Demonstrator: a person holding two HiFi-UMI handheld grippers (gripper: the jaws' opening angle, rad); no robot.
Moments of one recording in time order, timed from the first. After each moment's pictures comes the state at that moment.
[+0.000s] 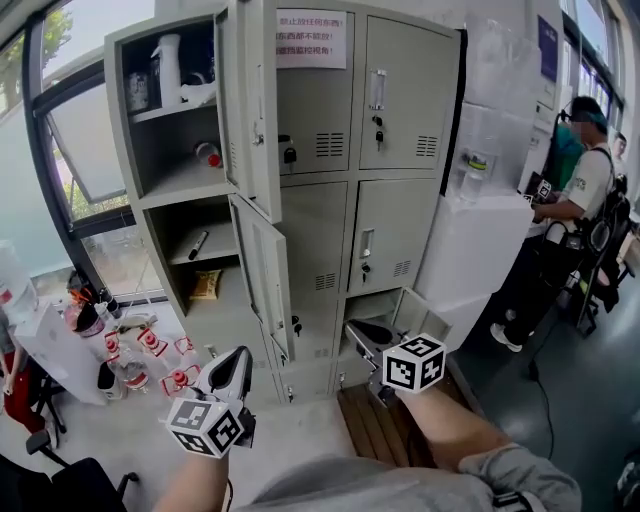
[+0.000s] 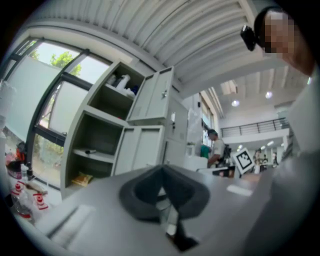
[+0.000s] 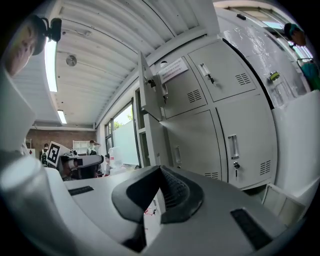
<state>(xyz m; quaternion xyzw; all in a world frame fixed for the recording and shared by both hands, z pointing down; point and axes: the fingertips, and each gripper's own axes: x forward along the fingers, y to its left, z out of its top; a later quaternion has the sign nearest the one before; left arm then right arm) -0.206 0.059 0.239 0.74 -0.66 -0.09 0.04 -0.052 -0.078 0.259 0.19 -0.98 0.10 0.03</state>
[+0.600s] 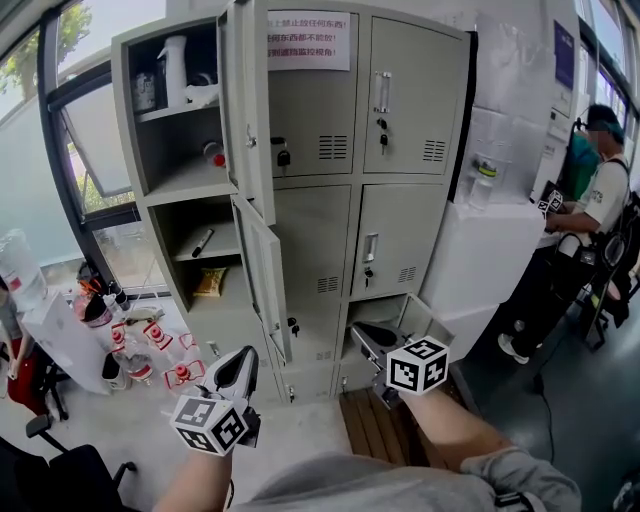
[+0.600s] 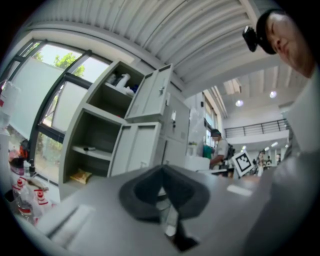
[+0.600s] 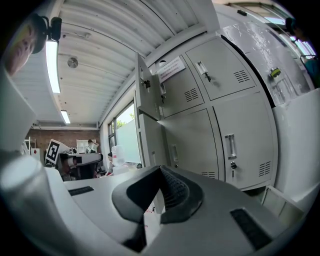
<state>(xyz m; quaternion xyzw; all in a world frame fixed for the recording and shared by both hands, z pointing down) -0.179 0.044 0.240 0.73 -0.68 -0.09 0.05 -0.032 -0.101 0.263 0.17 -0.98 0.09 0.04</state>
